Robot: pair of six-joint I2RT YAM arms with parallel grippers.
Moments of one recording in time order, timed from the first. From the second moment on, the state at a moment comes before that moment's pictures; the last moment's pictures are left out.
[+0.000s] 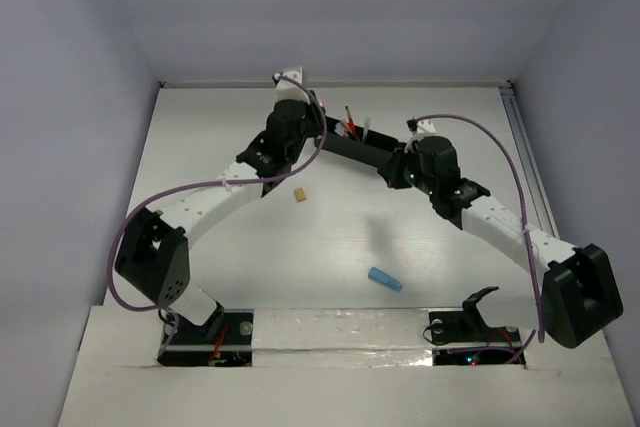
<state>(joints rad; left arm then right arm) -0.65 1.51 1.15 0.15 -0.35 -0.42 0.48 1.26 0.83 0.01 -0.07 0.43</state>
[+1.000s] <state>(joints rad) -0.57 1.99 1.42 0.46 -0.34 -0.31 0.55 1.14 0.72 0.04 -0.22 0.45</state>
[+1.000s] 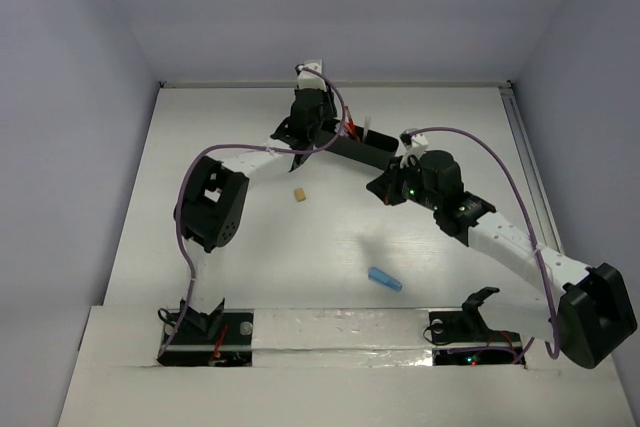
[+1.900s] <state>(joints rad) -0.57 2.06 1.38 0.51 -0.33 -0.28 0.59 1.17 0.73 0.03 -0.22 0.45</state>
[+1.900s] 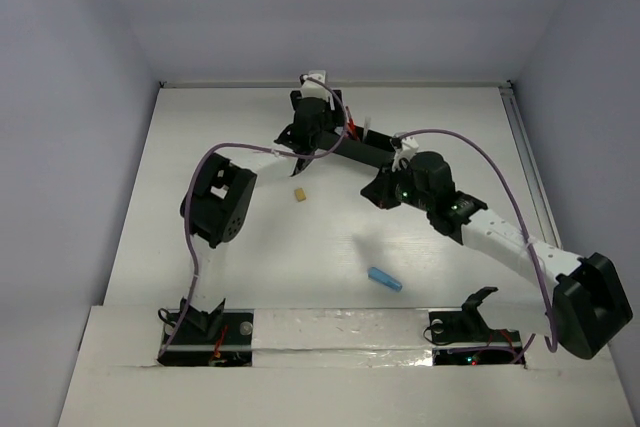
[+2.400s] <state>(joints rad) -0.54 1.29 0.90 0.53 -0.34 -0.44 0.78 1.61 1.03 0.01 -0.13 0.40</state>
